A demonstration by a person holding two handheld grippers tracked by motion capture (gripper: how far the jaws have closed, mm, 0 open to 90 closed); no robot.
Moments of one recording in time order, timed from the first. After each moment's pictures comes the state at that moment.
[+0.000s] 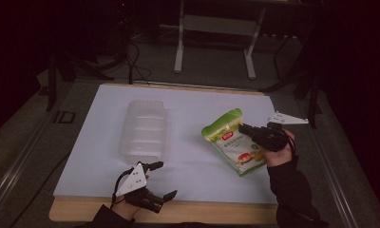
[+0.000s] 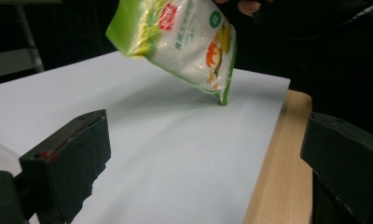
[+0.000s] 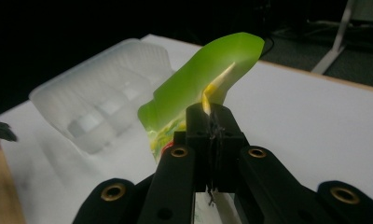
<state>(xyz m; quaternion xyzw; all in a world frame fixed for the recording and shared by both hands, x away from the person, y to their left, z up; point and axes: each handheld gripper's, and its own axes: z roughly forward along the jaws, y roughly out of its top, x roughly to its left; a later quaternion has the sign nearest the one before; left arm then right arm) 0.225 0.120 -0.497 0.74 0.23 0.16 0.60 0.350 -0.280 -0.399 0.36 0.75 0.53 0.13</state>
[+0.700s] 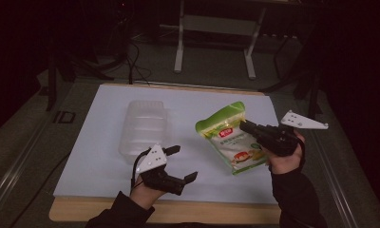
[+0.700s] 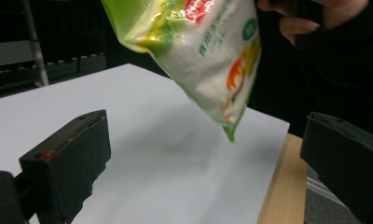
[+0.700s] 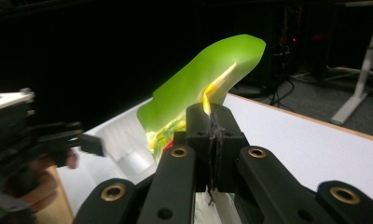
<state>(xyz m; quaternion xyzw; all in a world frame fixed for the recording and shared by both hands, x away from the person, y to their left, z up) 0.253 0.067 -0.435 0.74 0.26 0.12 0.62 0.304 -0.268 -0.347 0.32 0.72 0.60 0.14</state>
